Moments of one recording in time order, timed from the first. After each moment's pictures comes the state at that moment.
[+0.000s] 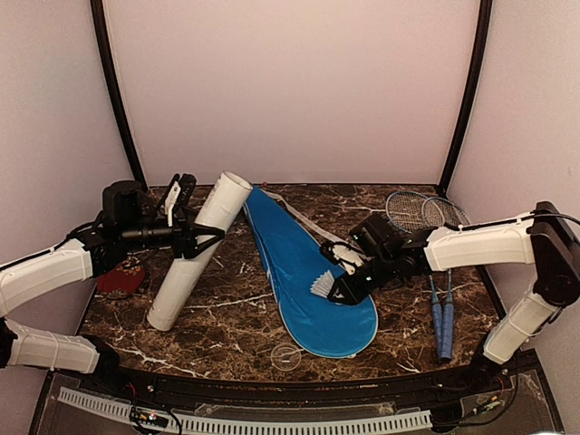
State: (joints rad) left arm -0.42 1.10 0.71 0.07 0.65 0.04; right arm 0.83 1.57 0.91 -0.32 -0.23 0.11
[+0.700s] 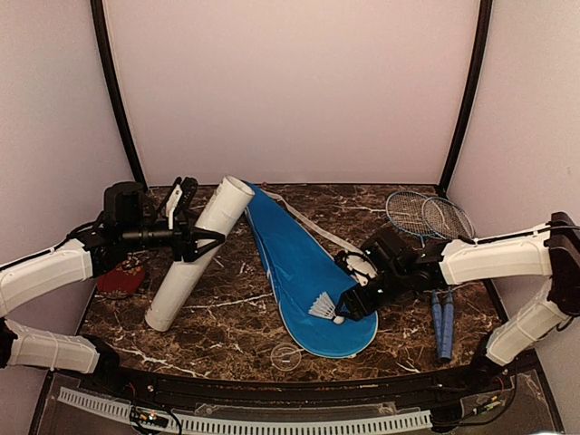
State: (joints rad) left arm -0.42 1.10 0.71 0.03 0.66 0.08; right arm 0.87 1.48 0.78 -0.32 -0.15 0.21
